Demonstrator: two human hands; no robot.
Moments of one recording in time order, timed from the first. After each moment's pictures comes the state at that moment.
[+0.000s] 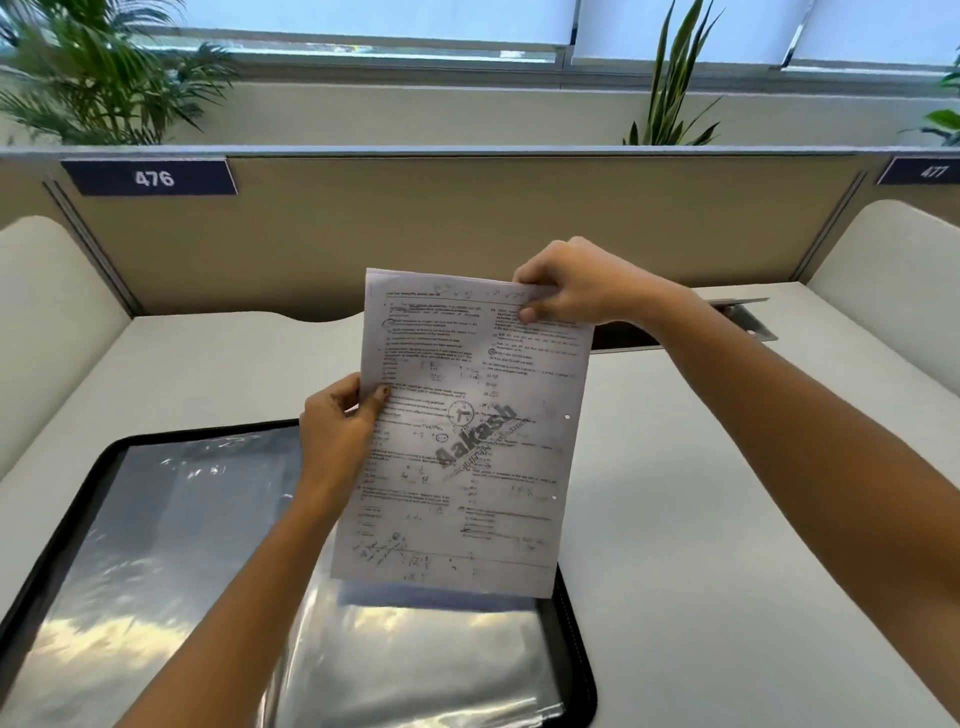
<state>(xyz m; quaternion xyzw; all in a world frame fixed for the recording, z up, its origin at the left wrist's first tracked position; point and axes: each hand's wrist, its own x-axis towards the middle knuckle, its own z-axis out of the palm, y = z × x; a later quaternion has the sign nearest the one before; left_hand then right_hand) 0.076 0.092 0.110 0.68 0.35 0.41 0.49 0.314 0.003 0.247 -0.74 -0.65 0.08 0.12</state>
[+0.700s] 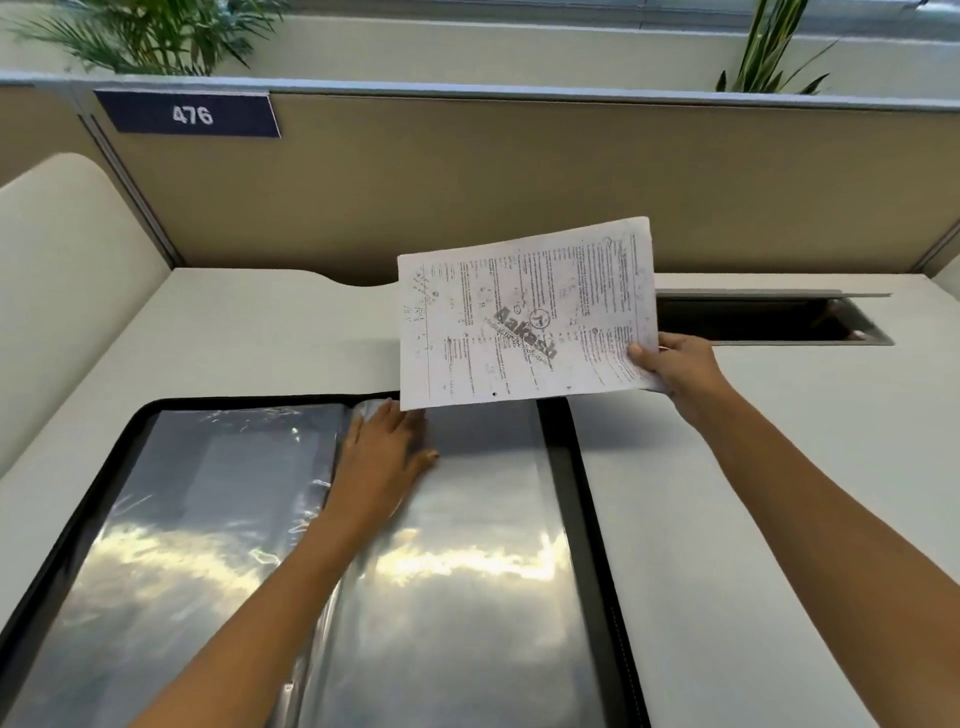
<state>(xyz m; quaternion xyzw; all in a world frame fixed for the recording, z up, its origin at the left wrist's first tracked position) 0.069 0.145 0.012 0.91 0.38 0.12 0.15 0.388 0.018 0.076 -0.73 -0.20 0.31 0.58</state>
